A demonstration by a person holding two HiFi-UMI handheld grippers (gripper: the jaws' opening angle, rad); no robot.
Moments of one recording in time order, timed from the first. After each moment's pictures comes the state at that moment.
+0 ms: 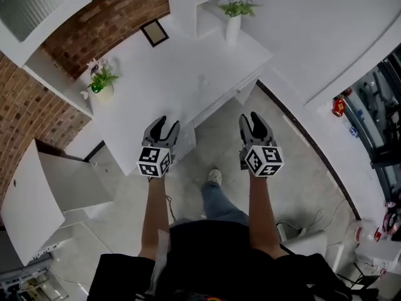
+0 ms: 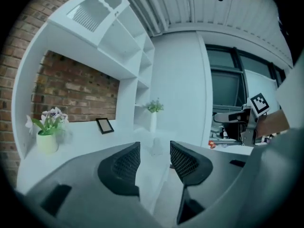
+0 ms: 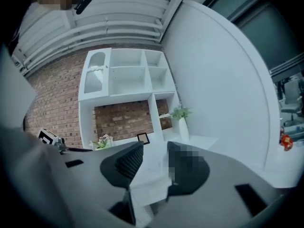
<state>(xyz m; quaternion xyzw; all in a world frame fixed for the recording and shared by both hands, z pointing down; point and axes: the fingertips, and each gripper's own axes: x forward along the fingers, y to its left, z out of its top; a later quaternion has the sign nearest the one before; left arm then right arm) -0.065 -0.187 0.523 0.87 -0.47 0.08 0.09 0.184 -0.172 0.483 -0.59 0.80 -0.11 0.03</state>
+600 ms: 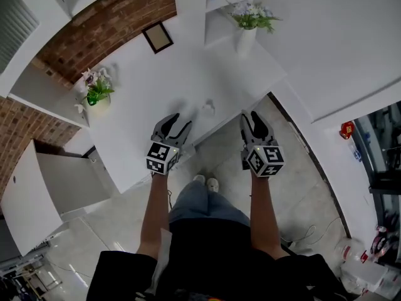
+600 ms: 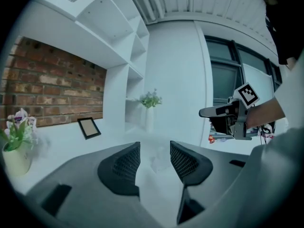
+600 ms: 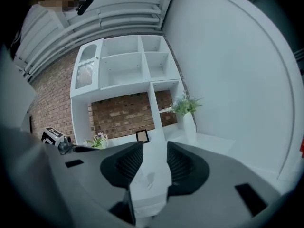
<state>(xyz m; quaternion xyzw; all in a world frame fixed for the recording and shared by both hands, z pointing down) -0.010 -0.311 0.538 0.89 -0.43 0.13 0.07 0.192 -0.317 0.494 -0.54 0.83 -0.14 0.00</state>
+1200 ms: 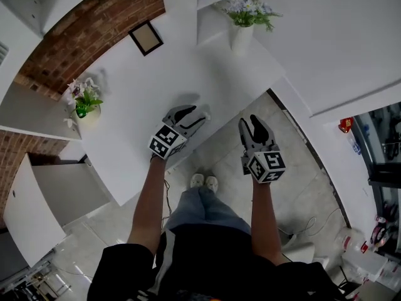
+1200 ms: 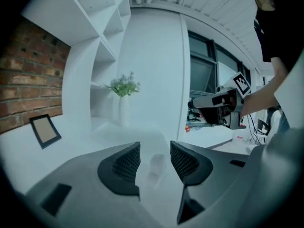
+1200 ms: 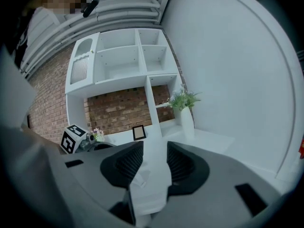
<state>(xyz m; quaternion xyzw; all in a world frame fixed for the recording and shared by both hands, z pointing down) 0.059 -0.373 0.573 0.95 -0.25 0.18 0.07 0.196 -0.341 0.510 -0.54 0.82 -0.15 -0.02</state>
